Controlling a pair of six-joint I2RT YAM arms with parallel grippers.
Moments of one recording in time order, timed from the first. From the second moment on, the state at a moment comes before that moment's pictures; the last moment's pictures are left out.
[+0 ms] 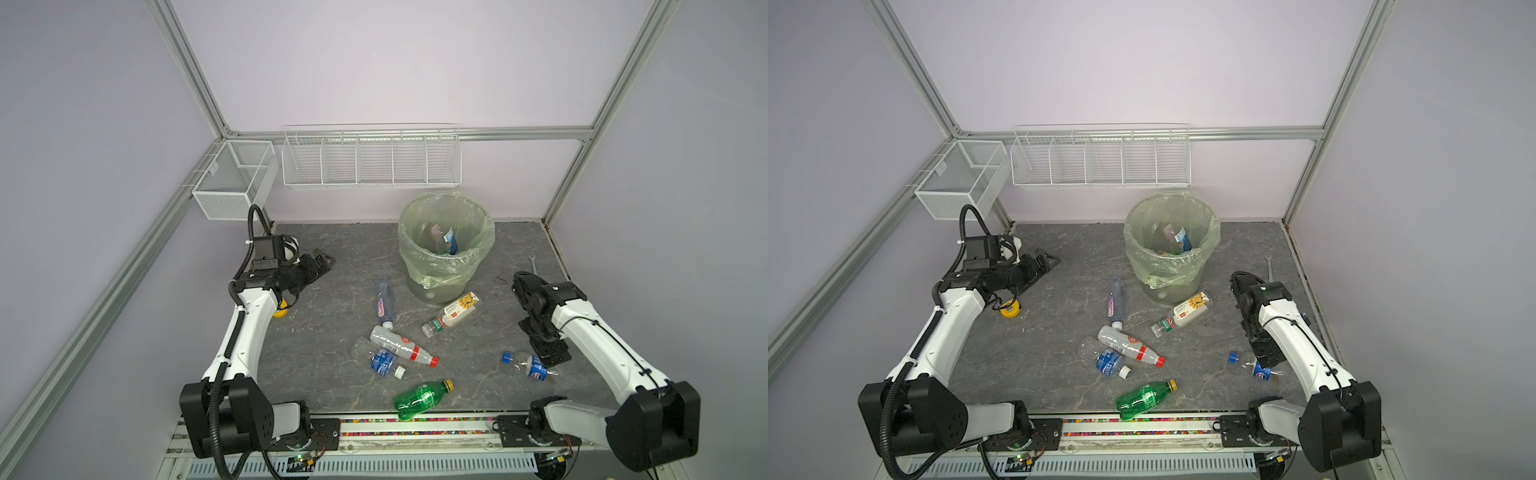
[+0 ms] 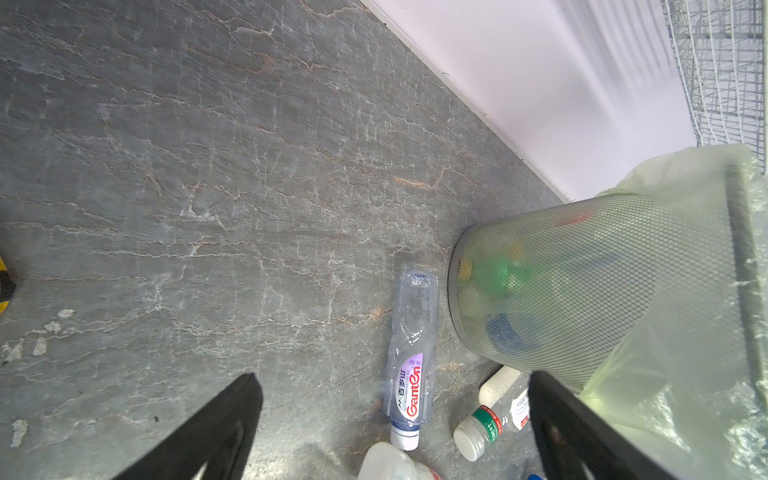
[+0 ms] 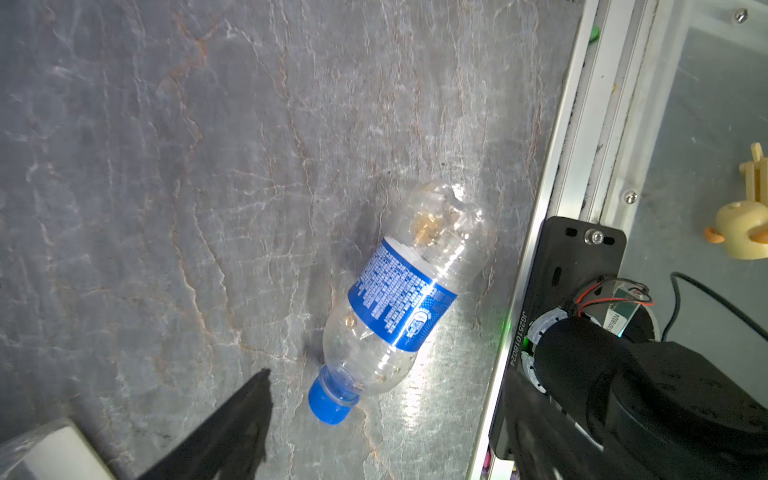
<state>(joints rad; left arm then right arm) 0.04 1.32 1.14 -0.62 0.46 -0.52 0.22 1.25 0.97 -1.40 0.31 1.58</state>
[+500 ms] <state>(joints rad) 0.04 1.33 1.14 -0.62 0.46 -0.52 0.16 1.34 0.89 -1.24 0.22 1.53</state>
